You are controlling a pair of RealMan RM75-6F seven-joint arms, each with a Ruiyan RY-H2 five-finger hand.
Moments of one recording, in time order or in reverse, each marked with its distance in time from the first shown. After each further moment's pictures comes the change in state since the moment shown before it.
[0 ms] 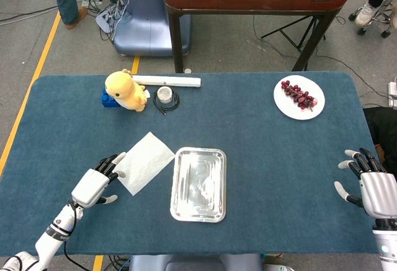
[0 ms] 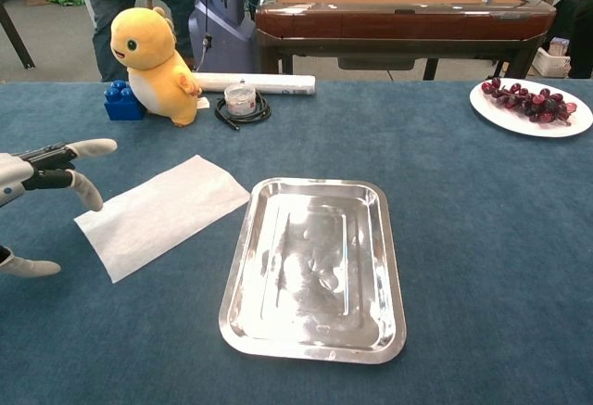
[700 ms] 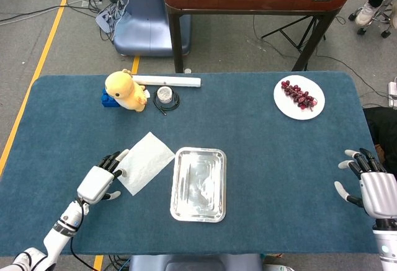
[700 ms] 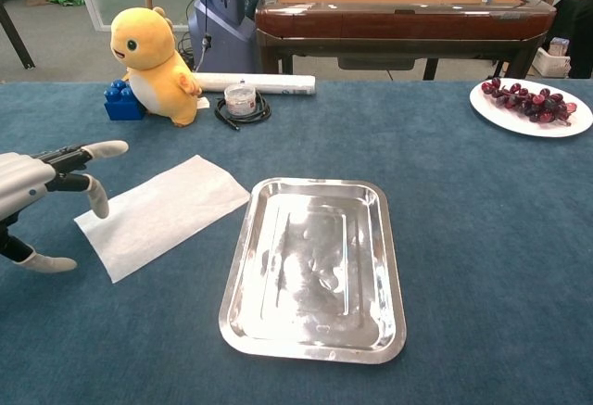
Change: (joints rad) left arm -0.024 -0.062 -0.005 0.065 -0.041 -0.025 0.047; right arm 0.001 0.000 0.000 0.000 -0.001 -0.003 0.001
